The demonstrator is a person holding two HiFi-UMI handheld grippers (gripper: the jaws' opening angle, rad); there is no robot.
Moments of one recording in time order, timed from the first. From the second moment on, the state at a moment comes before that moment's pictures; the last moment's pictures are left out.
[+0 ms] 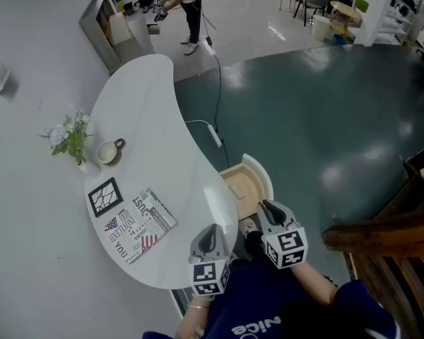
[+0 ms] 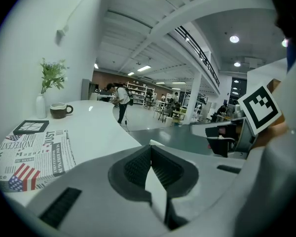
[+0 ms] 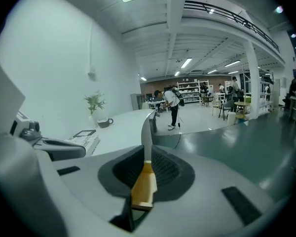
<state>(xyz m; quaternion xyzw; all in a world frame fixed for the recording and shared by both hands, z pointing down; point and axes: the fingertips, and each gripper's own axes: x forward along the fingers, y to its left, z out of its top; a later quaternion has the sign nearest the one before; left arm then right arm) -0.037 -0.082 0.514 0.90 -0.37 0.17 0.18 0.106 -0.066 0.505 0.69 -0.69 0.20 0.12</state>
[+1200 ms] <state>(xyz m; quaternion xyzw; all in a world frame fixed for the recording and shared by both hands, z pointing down) -0.031 -0.079 0.509 0.90 -0.37 0.15 0.18 0.091 -0.057 0.496 0.67 -0.71 0.17 0.11</state>
